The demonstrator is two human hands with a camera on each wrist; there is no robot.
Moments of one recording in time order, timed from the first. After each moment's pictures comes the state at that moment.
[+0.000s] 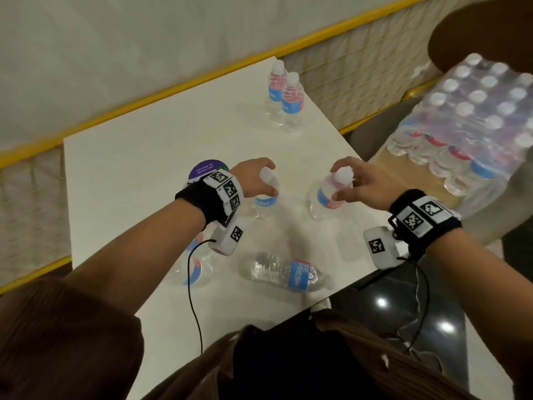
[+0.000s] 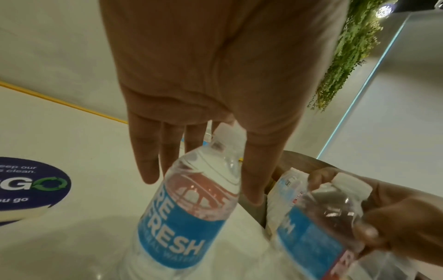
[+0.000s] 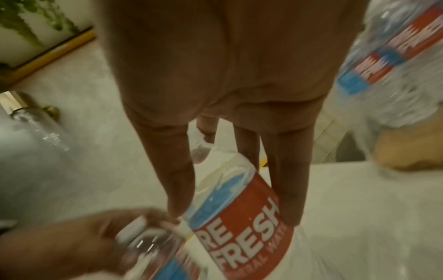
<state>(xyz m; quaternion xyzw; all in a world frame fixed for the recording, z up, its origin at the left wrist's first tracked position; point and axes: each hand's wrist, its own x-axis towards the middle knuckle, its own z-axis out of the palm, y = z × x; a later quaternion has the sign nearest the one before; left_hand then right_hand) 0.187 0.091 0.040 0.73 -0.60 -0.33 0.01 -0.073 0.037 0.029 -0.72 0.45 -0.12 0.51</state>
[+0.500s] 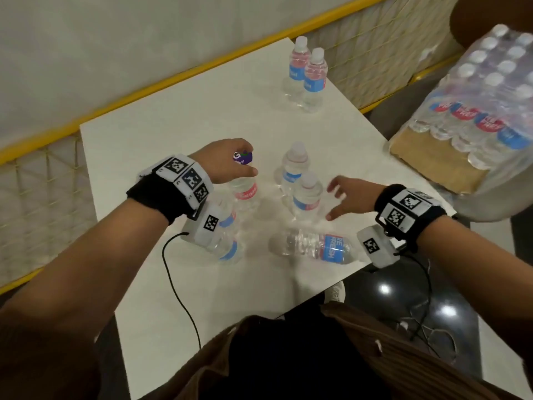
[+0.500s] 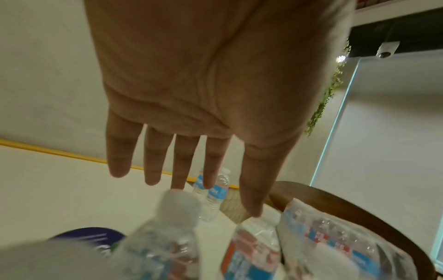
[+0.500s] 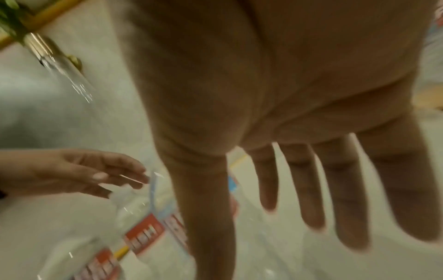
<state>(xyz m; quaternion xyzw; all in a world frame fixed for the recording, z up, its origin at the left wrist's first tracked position) 0.271 0.165 0.083 0.73 -0.61 -0.30 0.02 -0.002 0.105 0.010 -0.75 0.50 0.17 0.39</state>
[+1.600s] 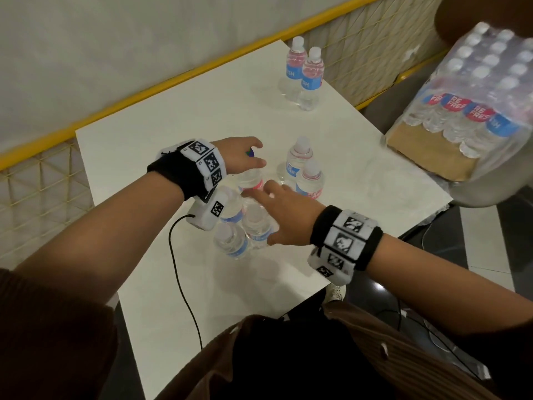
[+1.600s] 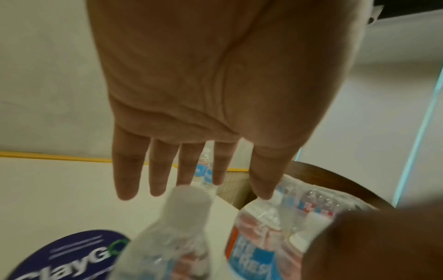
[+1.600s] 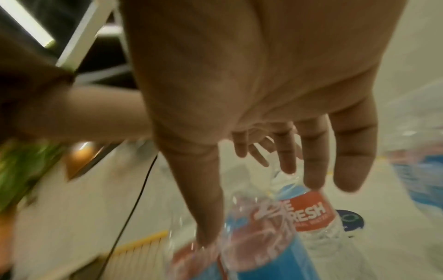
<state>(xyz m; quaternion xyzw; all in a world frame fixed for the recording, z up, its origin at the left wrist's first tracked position) 0.274 0.157 0.082 0.71 -0.63 -0.31 -0.05 0.103 0.207 0.042 -0.92 0.31 0.04 0.23</state>
